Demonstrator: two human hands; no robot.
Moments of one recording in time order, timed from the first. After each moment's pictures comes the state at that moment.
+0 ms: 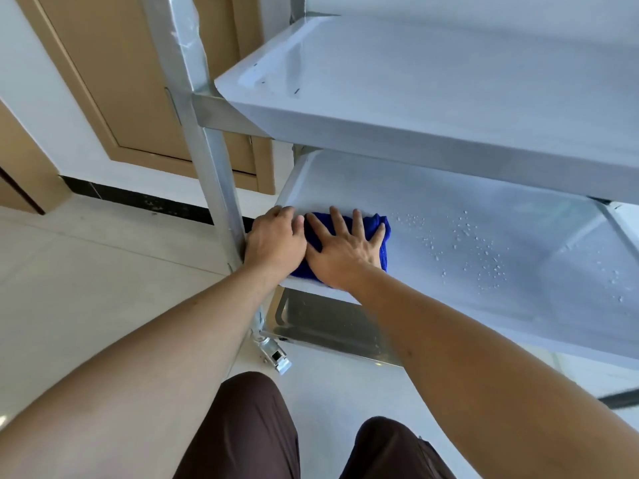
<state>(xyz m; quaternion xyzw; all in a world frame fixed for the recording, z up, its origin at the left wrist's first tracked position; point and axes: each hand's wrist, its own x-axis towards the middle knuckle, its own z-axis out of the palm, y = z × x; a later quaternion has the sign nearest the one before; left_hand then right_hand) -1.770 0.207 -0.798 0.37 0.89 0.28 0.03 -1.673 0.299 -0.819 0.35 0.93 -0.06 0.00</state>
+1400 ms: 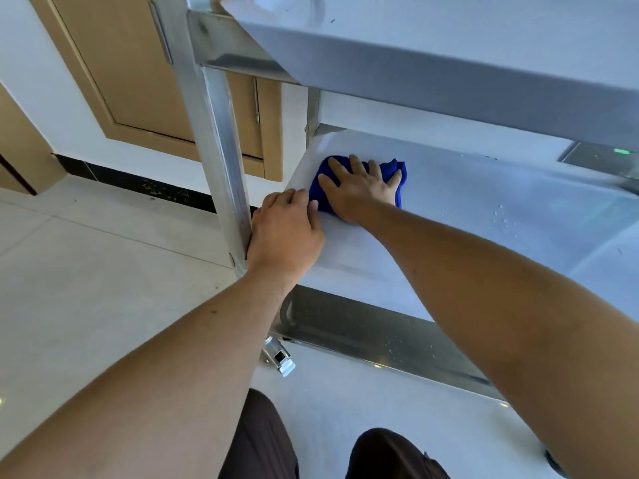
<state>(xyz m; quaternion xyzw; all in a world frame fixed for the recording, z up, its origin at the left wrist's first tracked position) -1.775 0.210 -0.819 0.40 0.87 0.28 -0.08 -1.748 0.378 -0.816 0.37 0.93 -0.02 -0.04</state>
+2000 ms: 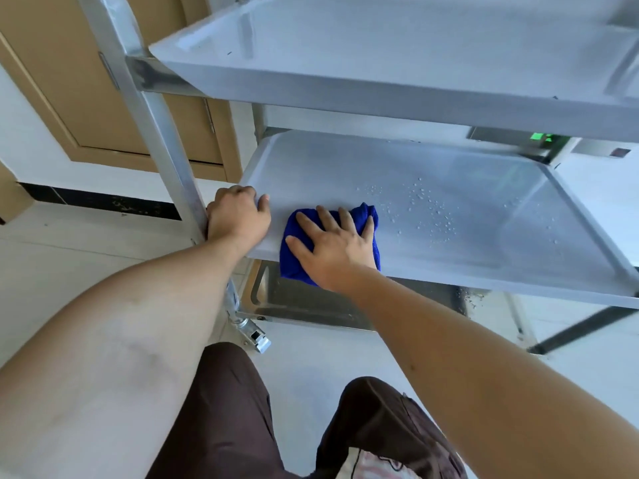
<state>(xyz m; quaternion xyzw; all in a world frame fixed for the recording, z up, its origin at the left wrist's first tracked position) -1.771 0.214 -0.812 0.38 0.89 0.21 -0.09 -1.590 0.275 -0.818 0.34 0.93 -0.05 -0.08</state>
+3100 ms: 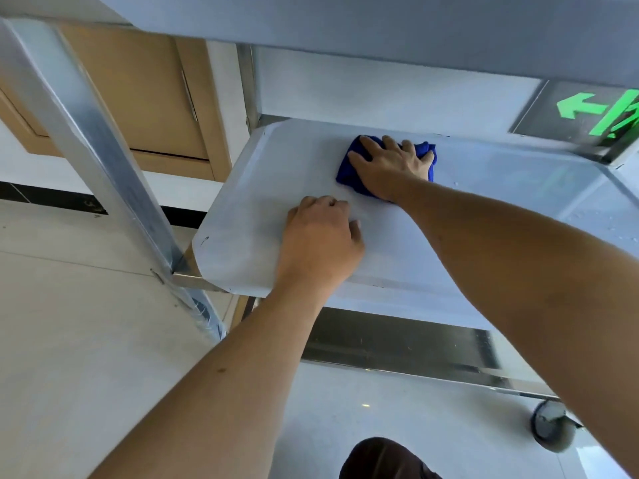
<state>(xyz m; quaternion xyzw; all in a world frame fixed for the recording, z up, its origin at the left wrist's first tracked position) -1.695 0.282 -0.827 0.52 0.81 0.25 -0.10 -1.671 0.497 -0.821 0.47 0.88 -0.02 -0.06</state>
